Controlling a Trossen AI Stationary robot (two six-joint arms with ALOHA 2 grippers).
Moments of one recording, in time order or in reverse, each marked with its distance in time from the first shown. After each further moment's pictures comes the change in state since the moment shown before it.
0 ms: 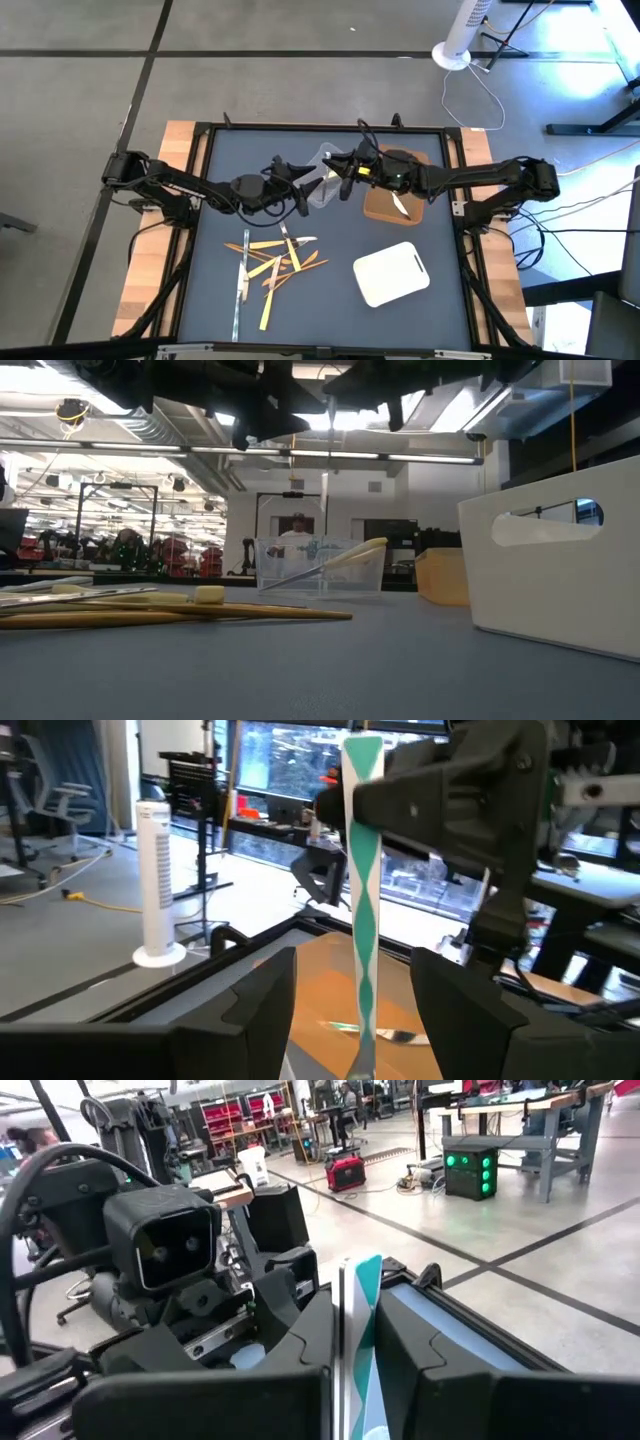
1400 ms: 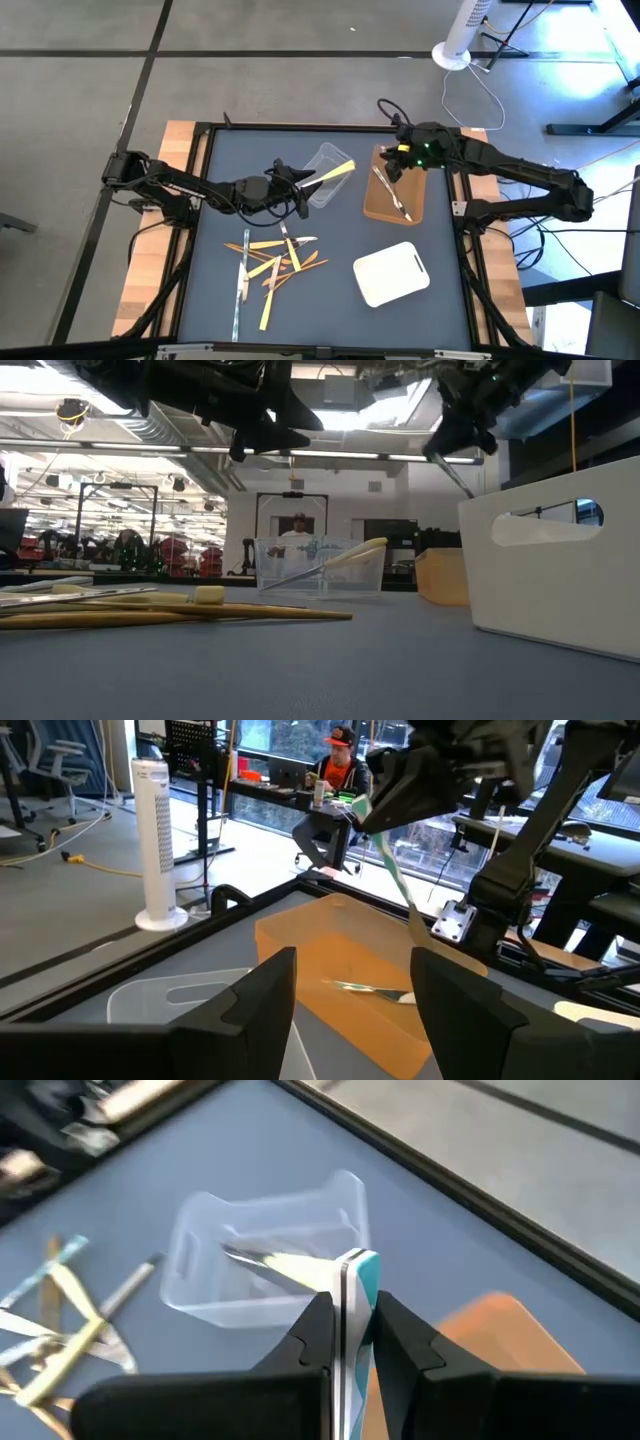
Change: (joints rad) left arm -0.001 0.001 0.000 -0.110 0.001 -0.075; right arm -0.312 -0.365 0.001 -0.972 -0.183 0.102
